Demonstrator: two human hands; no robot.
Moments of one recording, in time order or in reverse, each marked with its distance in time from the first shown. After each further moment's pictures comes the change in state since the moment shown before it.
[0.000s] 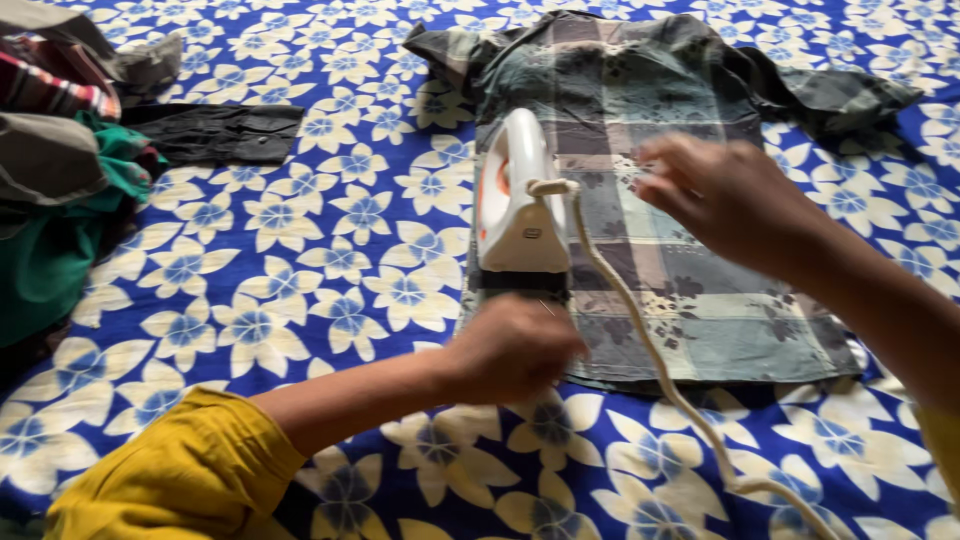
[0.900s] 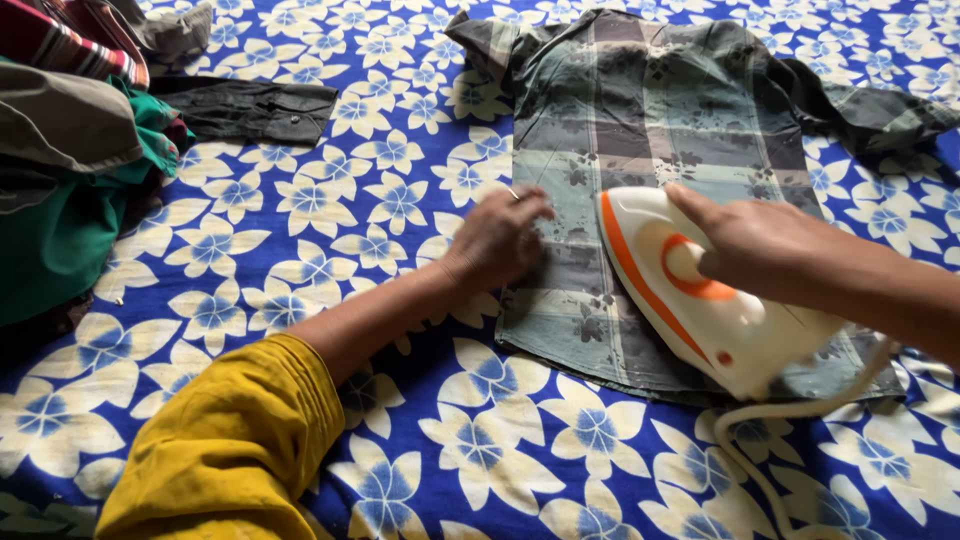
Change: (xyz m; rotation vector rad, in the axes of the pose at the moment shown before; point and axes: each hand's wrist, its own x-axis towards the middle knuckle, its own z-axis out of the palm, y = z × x) left_hand 0.001 -0.123 -0.036 0.309 0.354 -0.210; right_hand 0.007 -0.062 -0.004 -0.303 -0.593 0.519
